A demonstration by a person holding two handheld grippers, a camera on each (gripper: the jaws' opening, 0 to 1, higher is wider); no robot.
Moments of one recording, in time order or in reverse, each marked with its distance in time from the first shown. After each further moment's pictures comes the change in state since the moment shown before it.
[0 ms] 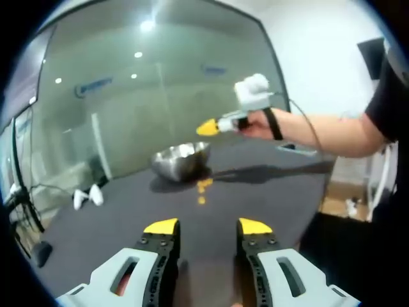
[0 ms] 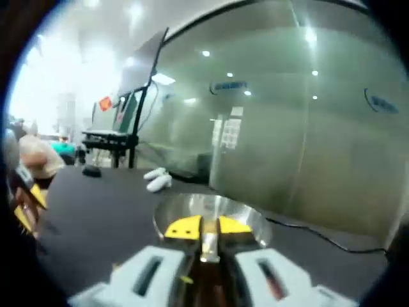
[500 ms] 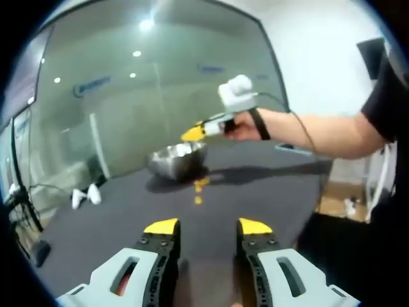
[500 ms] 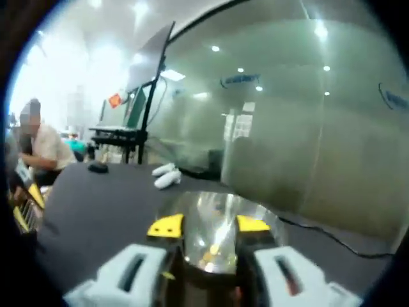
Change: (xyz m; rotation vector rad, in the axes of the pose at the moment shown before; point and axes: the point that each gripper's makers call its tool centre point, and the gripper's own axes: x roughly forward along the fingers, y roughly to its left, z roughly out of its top) left arm 0.001 -0.007 0.000 -0.003 0.004 -0.012; right arm 0.008 0.017 -0.015 -0.004 0.049 0.087
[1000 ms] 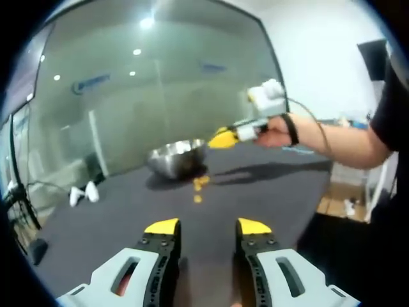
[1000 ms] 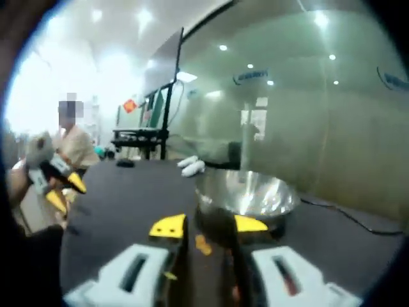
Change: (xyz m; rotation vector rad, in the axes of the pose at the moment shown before) left arm 0.006 0.004 -0.006 -0.010 0.012 0.001; right arm -0.069 0.031 -0.045 0.060 0.002 0.121
